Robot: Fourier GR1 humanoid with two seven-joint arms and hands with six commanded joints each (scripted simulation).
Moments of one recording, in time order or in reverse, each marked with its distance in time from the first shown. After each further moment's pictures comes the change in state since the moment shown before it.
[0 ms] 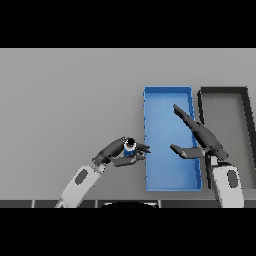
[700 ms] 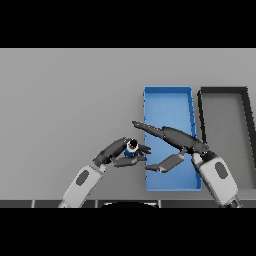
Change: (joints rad) left arm 0.022 -0.038 0.025 -0.003 -0.053 -0.053 0.013; right arm -0.233 -0.036 0.214 -0.093 -0.131 0.156 0.272
